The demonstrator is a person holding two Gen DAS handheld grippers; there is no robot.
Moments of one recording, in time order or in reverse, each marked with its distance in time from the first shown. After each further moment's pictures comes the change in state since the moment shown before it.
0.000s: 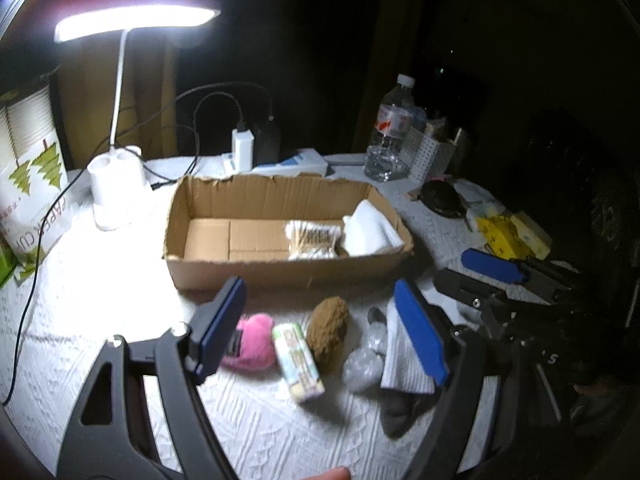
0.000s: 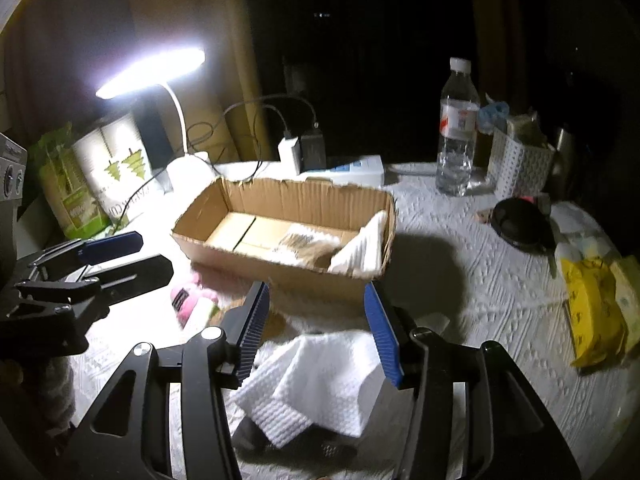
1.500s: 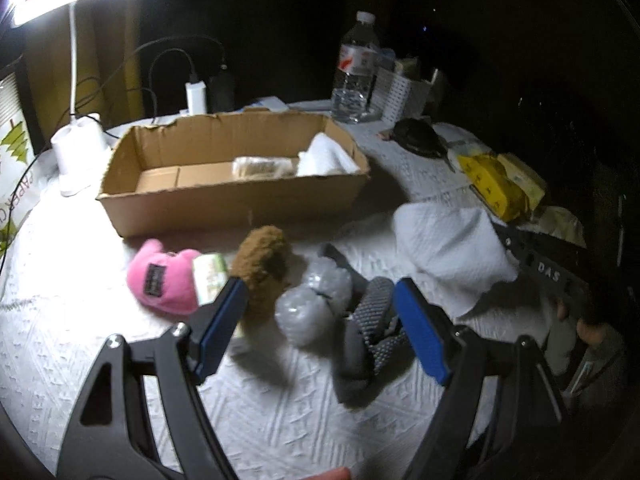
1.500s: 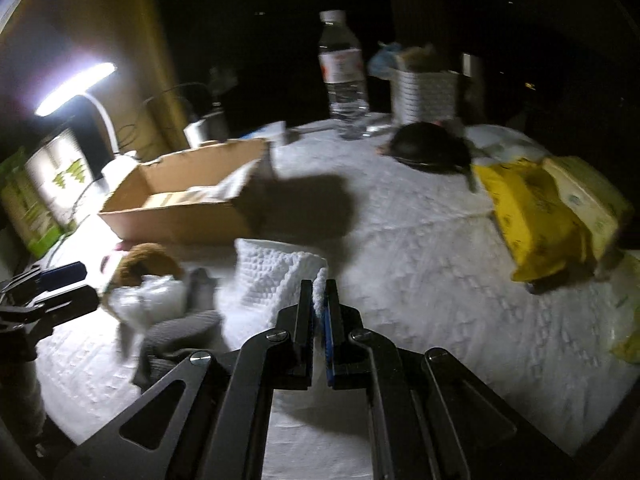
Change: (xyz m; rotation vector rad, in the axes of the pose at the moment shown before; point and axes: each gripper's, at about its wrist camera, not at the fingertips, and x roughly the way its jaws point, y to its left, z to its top) left arm 0.034 -0.058 -0.045 0.071 0.127 -0.013; right arm -0.020 -0.107 -0.071 0.184 0.008 -0.151
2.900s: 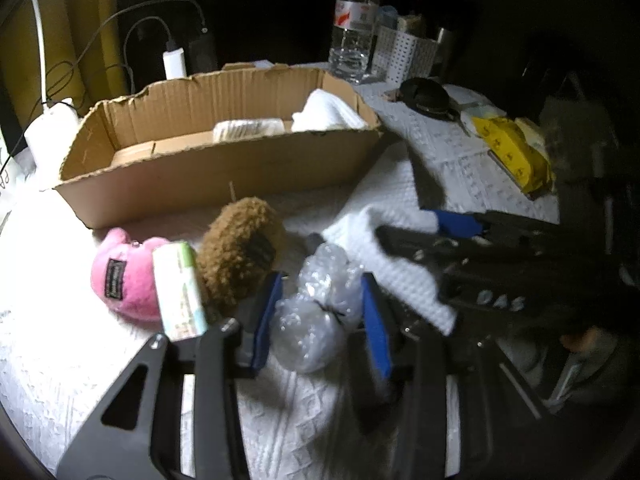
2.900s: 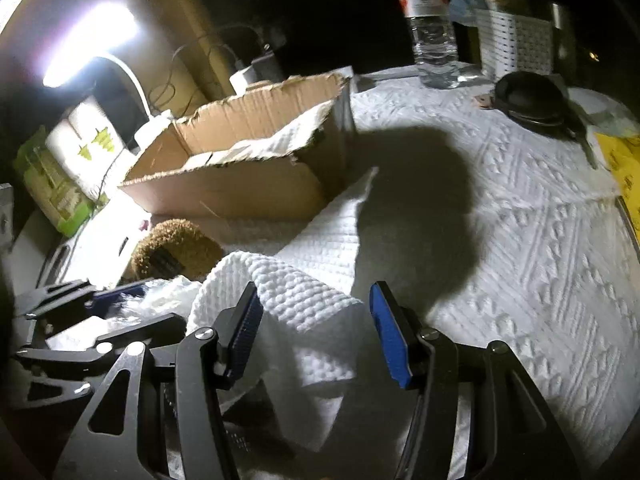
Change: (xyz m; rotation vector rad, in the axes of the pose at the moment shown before) left arm 0.047 -0.001 -0.004 0.040 0.094 0.016; right arm 0.083 0.064 0.002 -0.062 0.168 0.251
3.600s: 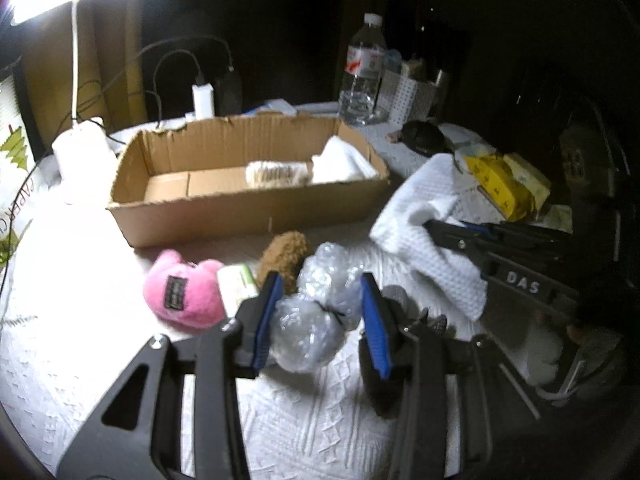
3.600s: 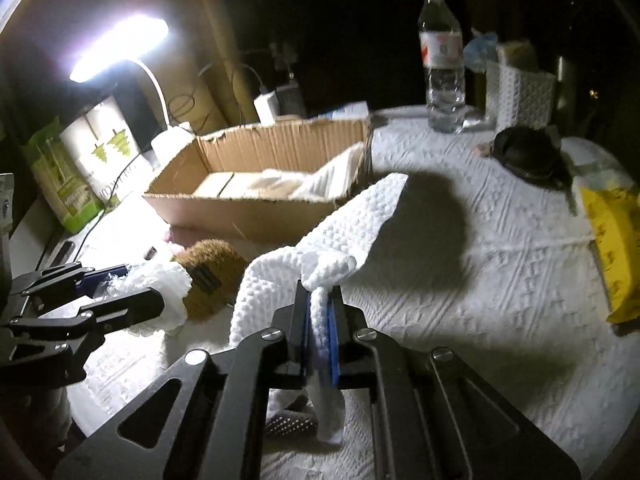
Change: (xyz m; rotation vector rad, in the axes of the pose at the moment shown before) left arm -0.051 0.027 0.004 -0.023 -0.115 -0.022; right arm -0.050 0.024 0.012 -0.052 -0.101 -0.055
